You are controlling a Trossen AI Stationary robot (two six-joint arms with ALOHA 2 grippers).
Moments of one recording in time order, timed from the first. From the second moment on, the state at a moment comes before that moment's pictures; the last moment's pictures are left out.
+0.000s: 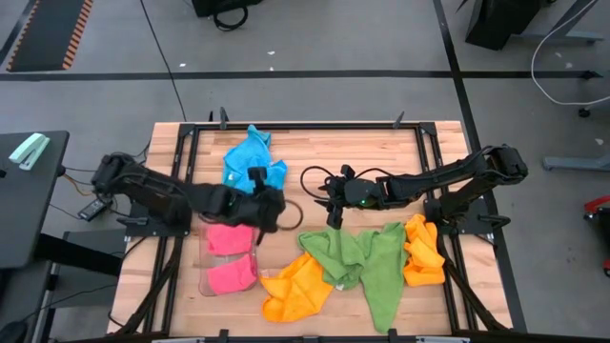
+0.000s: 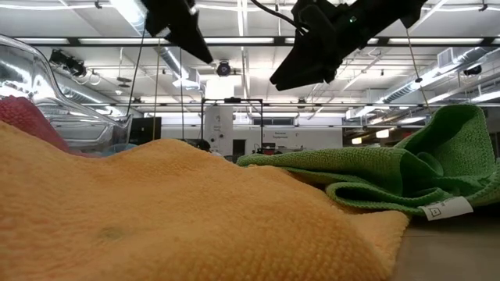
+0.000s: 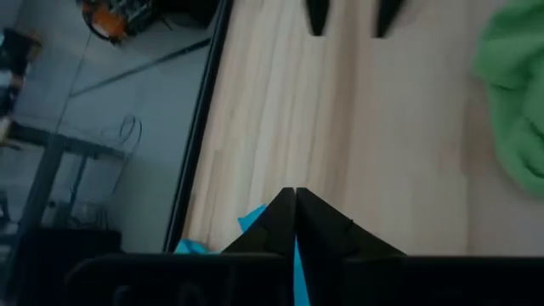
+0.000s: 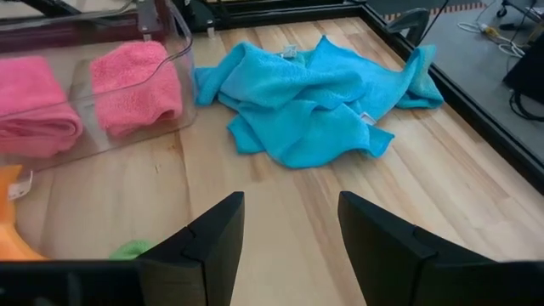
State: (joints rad) left arm -0.25 1.48 1.20 -0.67 -0.77 0.01; right arm 0.10 1.46 0.88 0.02 0.38 0.17
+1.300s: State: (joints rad) left arm 0.36 1.37 0.88 -0.19 -0.17 0.20; right arm -0.12 1.46 0.79 0.16 0.18 -0.12
